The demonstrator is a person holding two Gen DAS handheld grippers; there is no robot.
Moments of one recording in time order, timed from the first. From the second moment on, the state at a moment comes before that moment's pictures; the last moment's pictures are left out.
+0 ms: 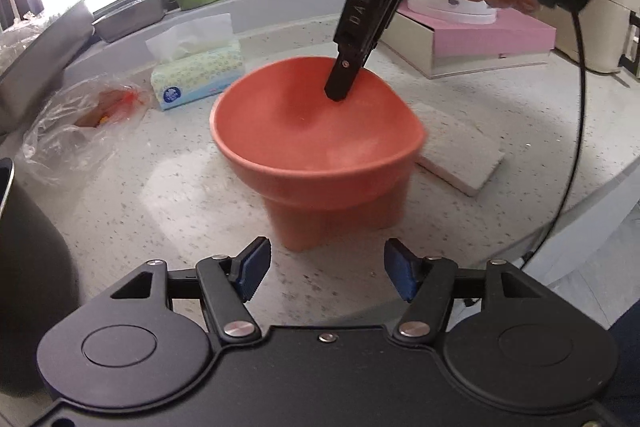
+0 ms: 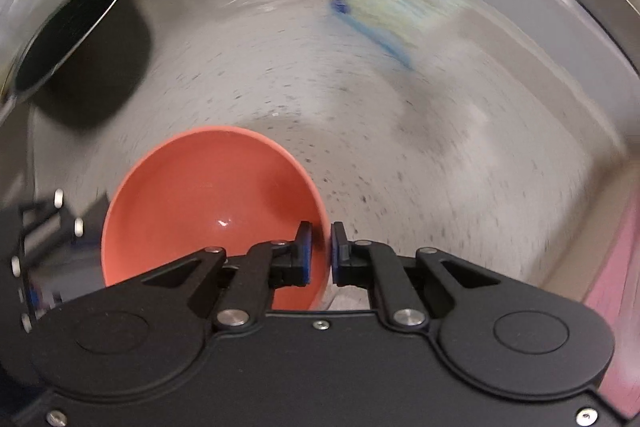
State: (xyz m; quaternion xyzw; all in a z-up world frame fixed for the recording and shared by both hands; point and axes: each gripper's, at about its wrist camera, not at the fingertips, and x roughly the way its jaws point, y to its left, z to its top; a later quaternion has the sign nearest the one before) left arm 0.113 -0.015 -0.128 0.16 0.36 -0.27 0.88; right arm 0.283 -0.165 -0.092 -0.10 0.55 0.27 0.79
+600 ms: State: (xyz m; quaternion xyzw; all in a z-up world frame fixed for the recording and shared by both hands) left arm 0.124 -0.042 -0.152 0.14 0.36 -0.22 0.90; right arm 0.210 -0.215 -0.100 0.23 0.55 0.00 0.80
